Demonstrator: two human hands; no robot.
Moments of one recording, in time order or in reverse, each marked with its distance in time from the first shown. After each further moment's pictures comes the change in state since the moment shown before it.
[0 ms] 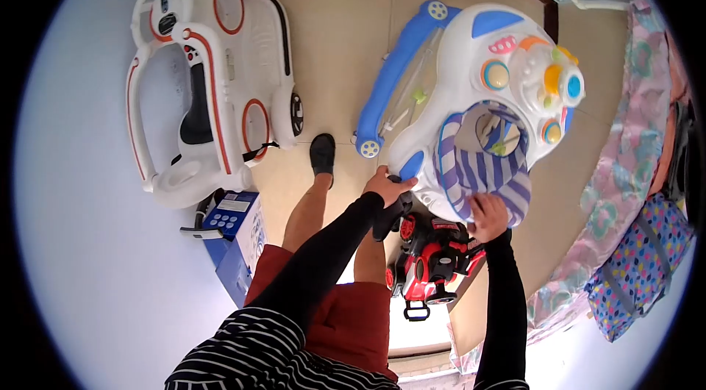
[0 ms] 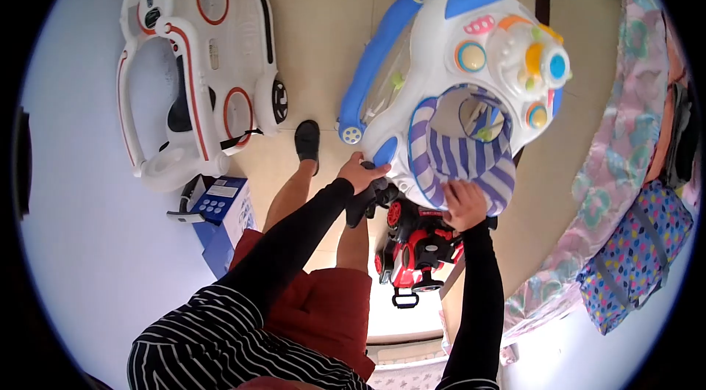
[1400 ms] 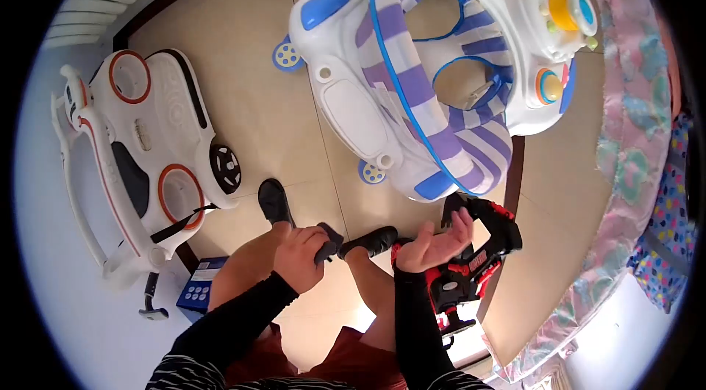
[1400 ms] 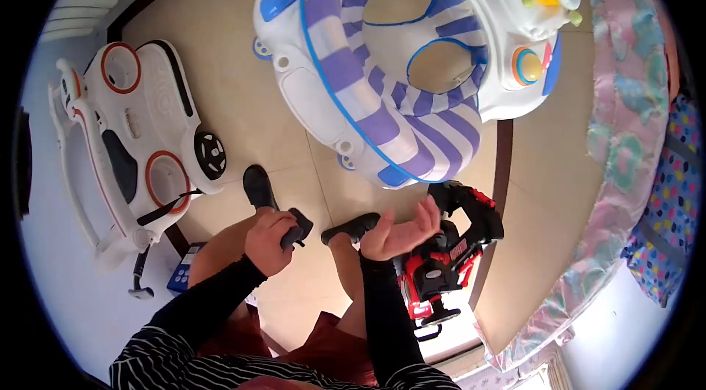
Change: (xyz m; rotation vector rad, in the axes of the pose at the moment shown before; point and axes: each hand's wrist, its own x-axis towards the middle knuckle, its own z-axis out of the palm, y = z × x) left_hand -0.015 -0.061 -0.012 0.634 0.186 0.813; right_hand 0.043 -0.077 0.172 0.341 1.297 0.907
